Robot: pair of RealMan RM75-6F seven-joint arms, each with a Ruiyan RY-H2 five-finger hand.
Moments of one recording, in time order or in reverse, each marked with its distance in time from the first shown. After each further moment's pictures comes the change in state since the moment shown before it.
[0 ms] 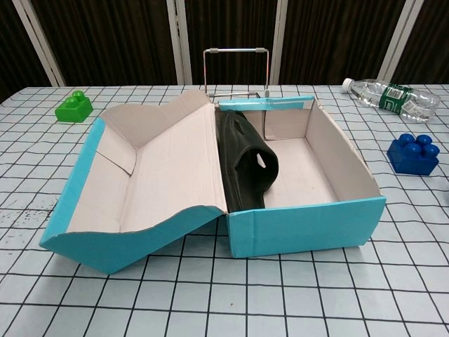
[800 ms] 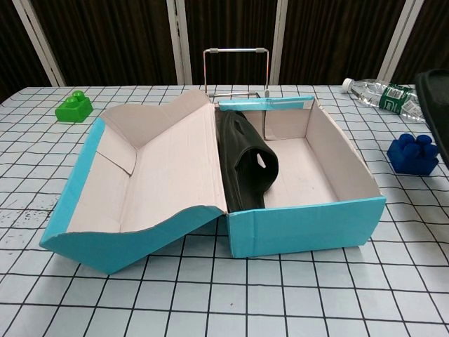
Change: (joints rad) left arm -0.005 0.002 0.008 0.036 0.060 0.018 -0.054; right arm 0.294 0.336 0.253 -0.264 0.247 -0.266 0.040
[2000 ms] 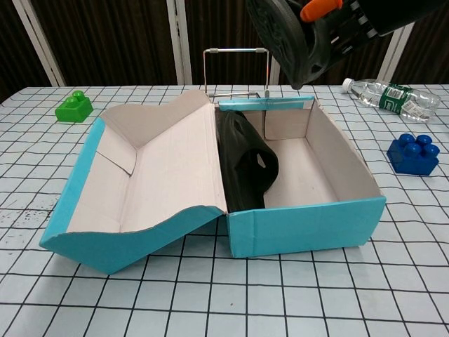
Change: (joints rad) left arm -0.011 -0.036 0.004 0.022 -0.006 -0.009 0.060; right arm 0.478 -0.038 0.302 0.394 0.509 -0.877 0.959
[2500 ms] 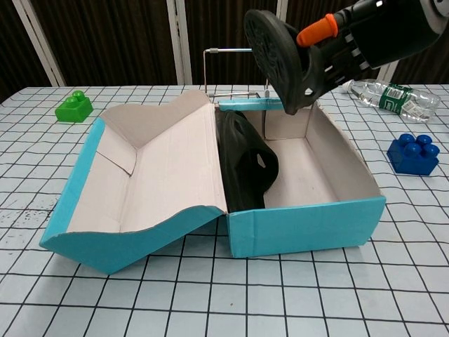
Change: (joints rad) left arm 0.002 -0.003 0.001 -0.005 0.001 0.005 0.012; right arm -0.102 -0.103 0.056 0.033 -0.125 -0.038 0.102
